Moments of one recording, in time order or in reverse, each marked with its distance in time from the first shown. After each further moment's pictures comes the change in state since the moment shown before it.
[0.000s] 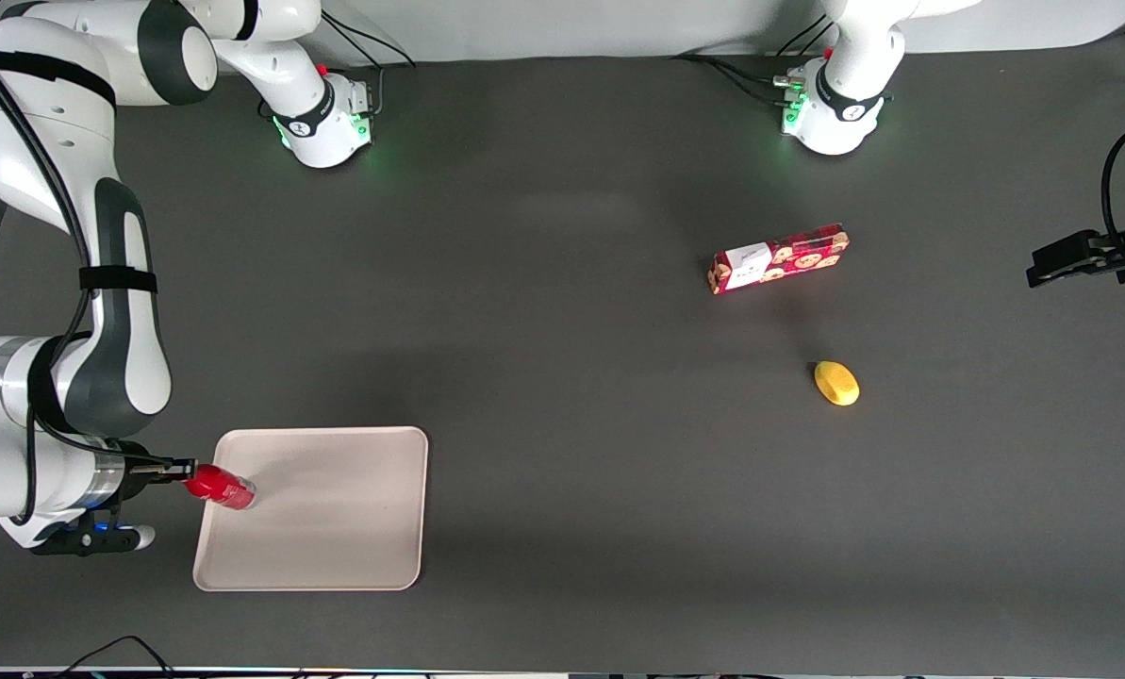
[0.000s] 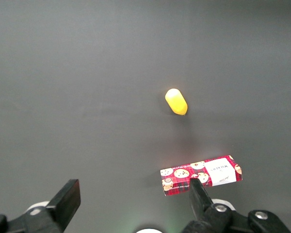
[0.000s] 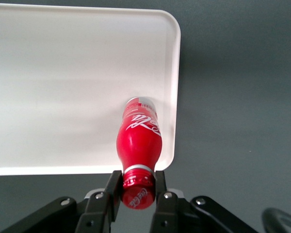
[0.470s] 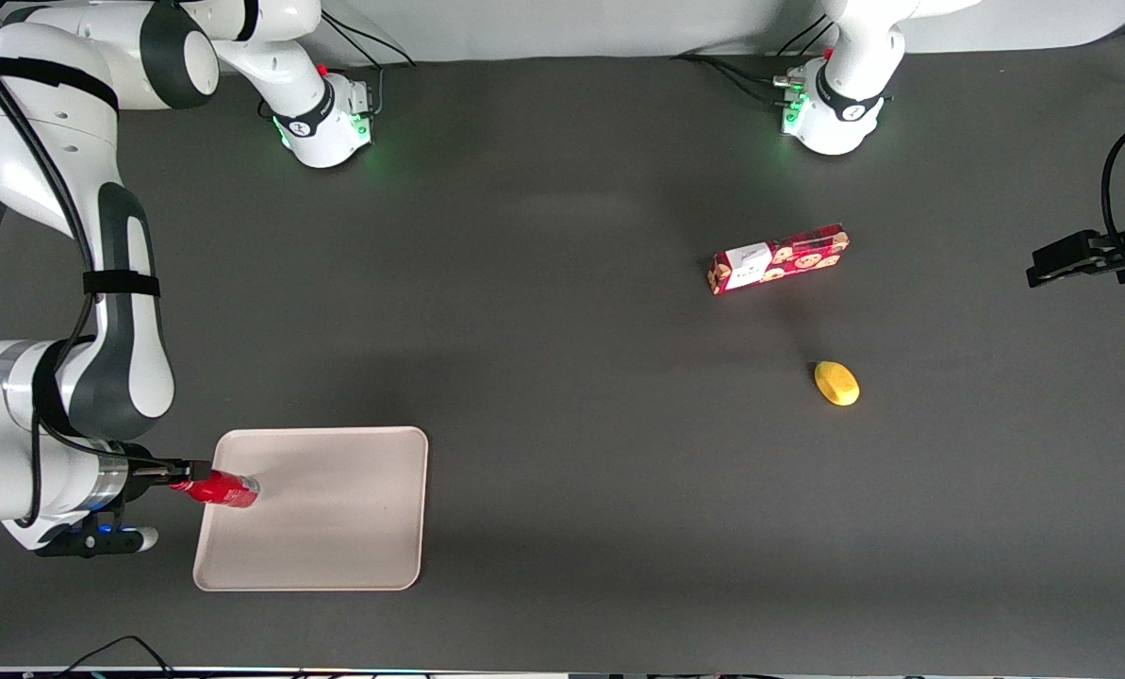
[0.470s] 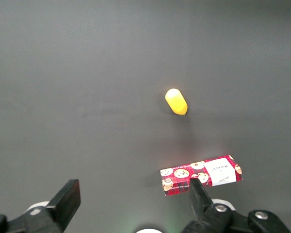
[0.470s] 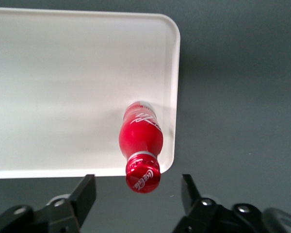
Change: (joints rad) arm 0.000 0.010 0.000 0.019 0.000 0.000 0.002
